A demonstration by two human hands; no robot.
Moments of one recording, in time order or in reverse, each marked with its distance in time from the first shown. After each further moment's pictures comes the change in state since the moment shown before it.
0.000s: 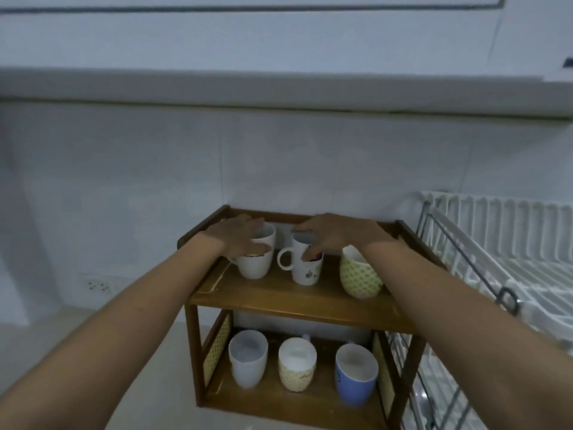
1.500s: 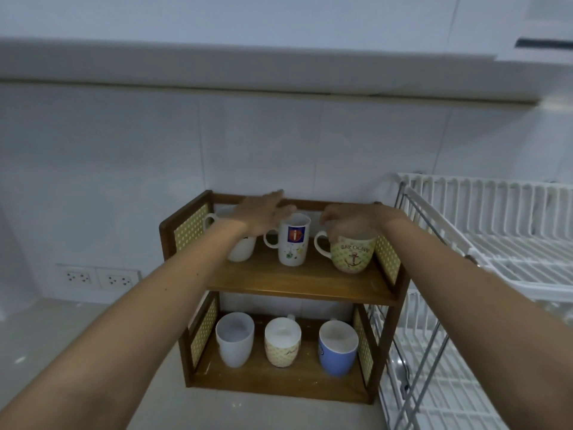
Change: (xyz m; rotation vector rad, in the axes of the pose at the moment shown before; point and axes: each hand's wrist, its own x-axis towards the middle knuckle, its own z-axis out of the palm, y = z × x) left_hand 0.010 0.070 0.001 -0.188 0.133 0.107; right_hand -0.069 0.026 -0.009 0.089 -0.010 0.286
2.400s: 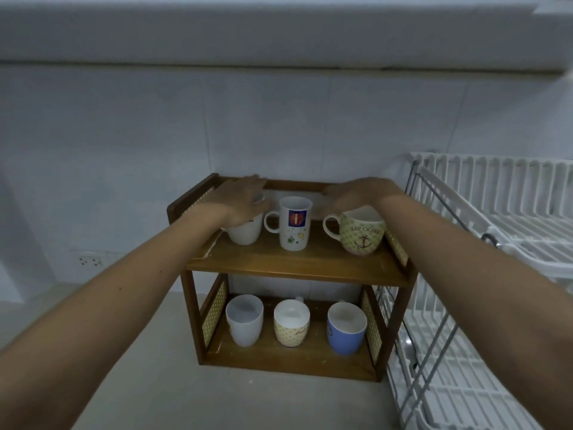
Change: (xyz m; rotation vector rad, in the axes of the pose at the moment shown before) left_hand -0.028 -0.037 -0.010 0.175 0.053 -0.018; right_hand 0.014 -0.027 -0.002 -0.202 -0.083 0.135
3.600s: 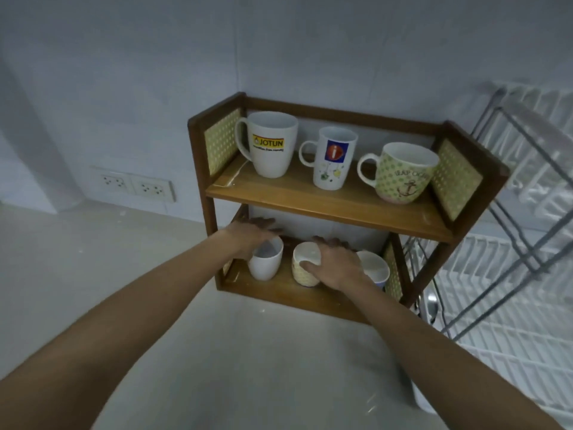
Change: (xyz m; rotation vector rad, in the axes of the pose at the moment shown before) left_hand -0.074 -0.044 0.169 0.302 -0.463 0.165; right_hand 0.013 -0.055 0.249 0.157 0.103 -0.066
